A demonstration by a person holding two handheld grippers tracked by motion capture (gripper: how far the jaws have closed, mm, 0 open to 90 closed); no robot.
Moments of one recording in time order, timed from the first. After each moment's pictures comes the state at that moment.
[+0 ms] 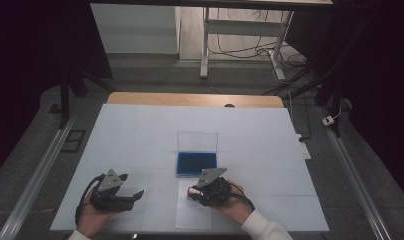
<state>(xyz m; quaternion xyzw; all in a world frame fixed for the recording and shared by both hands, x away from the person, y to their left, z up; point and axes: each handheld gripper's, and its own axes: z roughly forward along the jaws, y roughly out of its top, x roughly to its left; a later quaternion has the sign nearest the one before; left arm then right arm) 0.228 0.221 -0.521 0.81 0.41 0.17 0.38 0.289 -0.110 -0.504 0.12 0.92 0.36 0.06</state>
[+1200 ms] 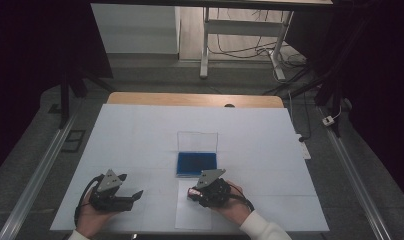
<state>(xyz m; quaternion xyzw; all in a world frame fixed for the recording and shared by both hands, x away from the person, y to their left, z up) 0.227 0.223 -0.520 0.81 0.42 0.17 0.38 0.288 -0.109 -0.509 0.12 0.93 0.35 0.07</state>
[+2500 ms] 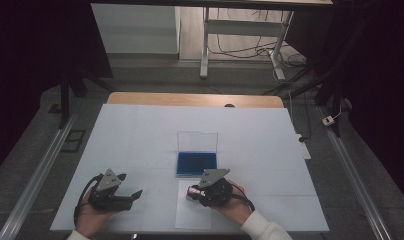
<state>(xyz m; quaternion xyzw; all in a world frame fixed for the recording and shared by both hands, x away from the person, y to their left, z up) 0.228 0.225 -0.521 0.81 0.42 0.17 0.38 0.286 -0.114 -0.503 0.12 0.91 0.39 0.07</state>
